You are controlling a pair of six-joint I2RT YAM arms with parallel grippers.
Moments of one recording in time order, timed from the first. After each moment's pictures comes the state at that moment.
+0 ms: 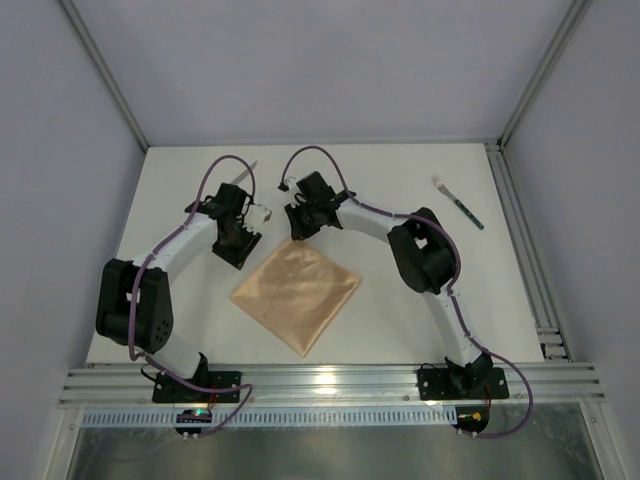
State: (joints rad) left arm -0.28 1.58 1.12 -0.81 0.02 0.32; right arm 0.69 2.29 1.76 -0.33 -0.26 0.09
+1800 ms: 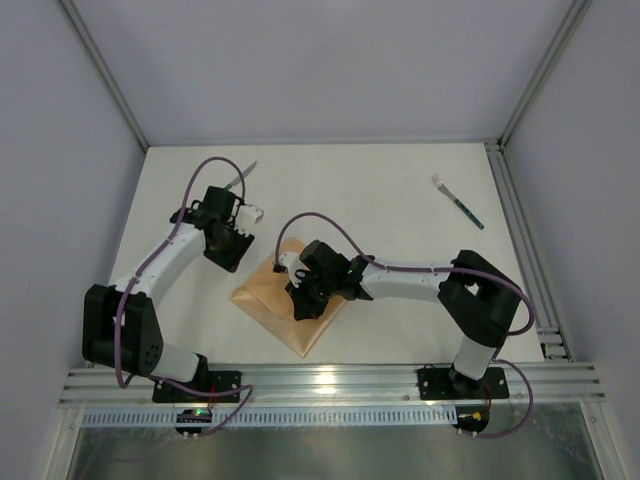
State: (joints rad) left arm -0.25 1.45 1.07 -0.85 0.04 0.31; right arm 0.98 1.76 1.04 -0.15 -0.41 0.08
